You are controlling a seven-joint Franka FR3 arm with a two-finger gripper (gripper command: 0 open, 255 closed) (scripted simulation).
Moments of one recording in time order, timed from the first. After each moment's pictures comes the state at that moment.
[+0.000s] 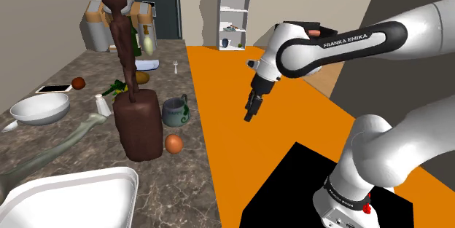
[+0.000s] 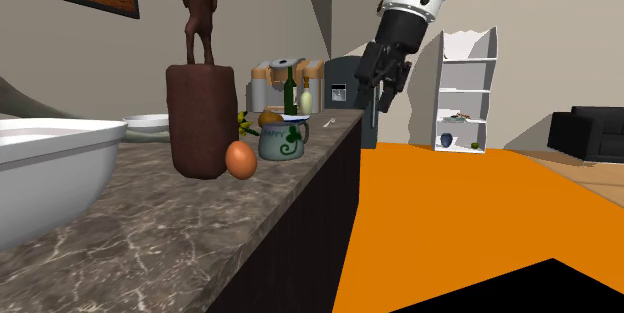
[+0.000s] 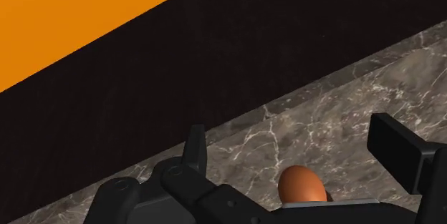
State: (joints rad) arm 0.20 -0.64 -0.08 -2.70 0.25 2.25 -0.56
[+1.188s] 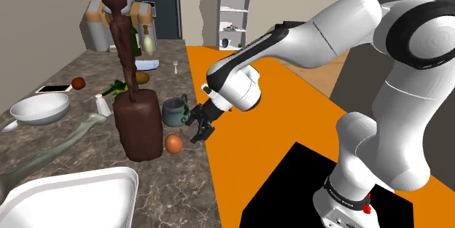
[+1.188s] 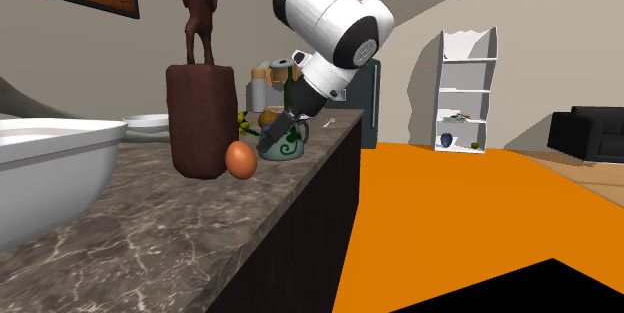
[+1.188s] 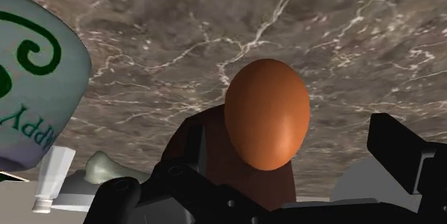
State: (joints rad) arm 0.83 0.01 -0.40 -2.39 1.33 2.75 -1.90
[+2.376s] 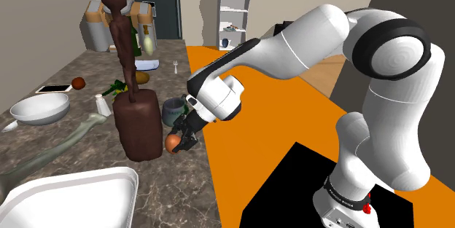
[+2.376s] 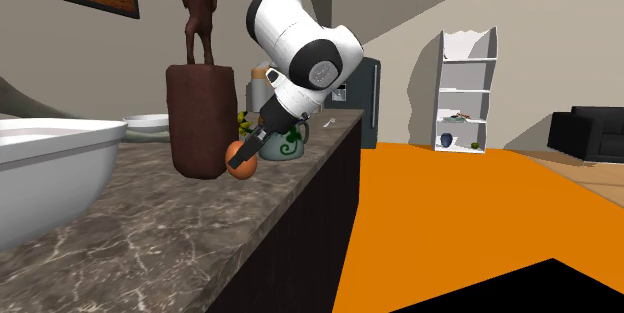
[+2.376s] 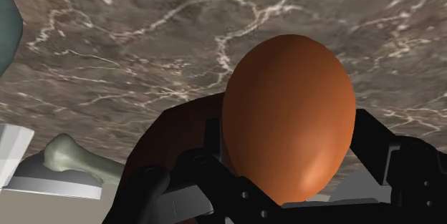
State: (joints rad) arm 0.84 0.22 -0.36 -2.22 1.61 2.70 -2.17
